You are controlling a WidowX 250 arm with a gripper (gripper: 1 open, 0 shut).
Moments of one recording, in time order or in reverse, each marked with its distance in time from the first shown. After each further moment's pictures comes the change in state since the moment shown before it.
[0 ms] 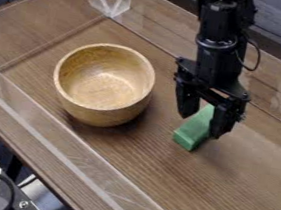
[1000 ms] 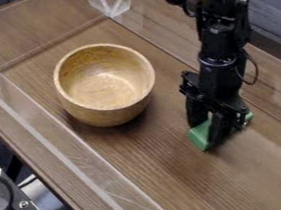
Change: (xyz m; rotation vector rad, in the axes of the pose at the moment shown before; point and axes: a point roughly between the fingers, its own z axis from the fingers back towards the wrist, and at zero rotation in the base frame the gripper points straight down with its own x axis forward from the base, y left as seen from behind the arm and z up) arm 0.019 0.006 -0.030 -0.001 -0.039 -0.045
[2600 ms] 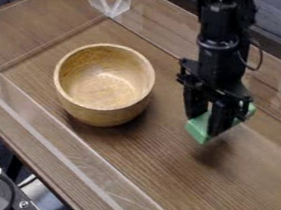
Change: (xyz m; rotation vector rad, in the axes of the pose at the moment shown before) arm -0.016 -0.008 0.041 -0.014 -0.005 0.013
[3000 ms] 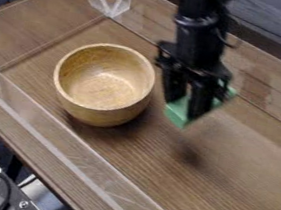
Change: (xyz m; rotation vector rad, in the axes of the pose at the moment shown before) arm -0.021 0.032 0.024 0.011 0.014 0.141
